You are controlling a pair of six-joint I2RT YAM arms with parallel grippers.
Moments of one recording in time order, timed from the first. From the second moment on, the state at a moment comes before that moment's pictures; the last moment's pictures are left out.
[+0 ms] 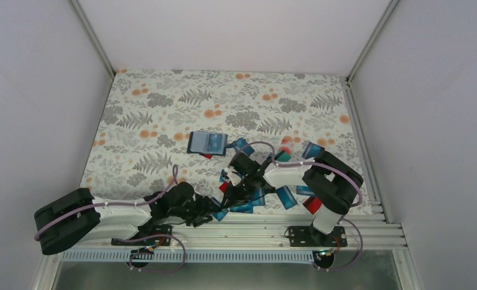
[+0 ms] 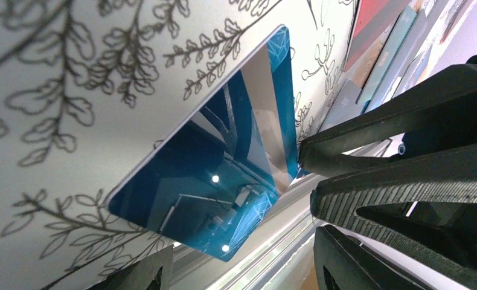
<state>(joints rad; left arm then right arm) -1.01 1.10 0.07 0.31 0.38 -1.58 0.95 1.72 0.77 -0.24 -0.69 0.67</state>
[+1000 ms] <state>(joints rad) -1.04 0.98 0.09 0.21 0.22 -1.57 1.02 1.74 0.79 -0.25 -0.72 0.71</state>
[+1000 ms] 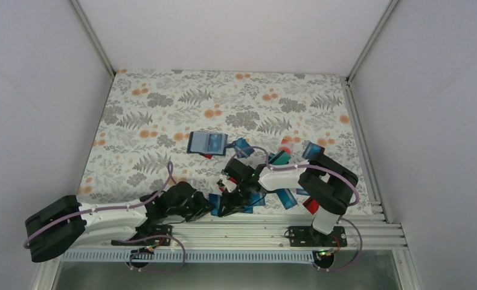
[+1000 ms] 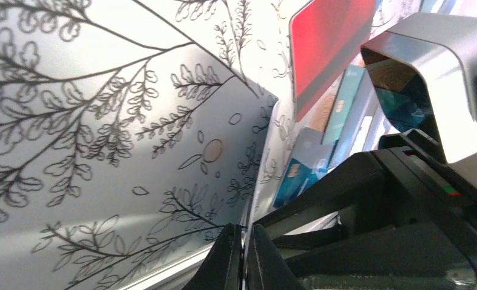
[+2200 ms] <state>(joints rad) -0.27 1.33 1.03 -0.19 0.92 -0.71 0.42 1.75 1.42 -0.28 -1.25 0.70</state>
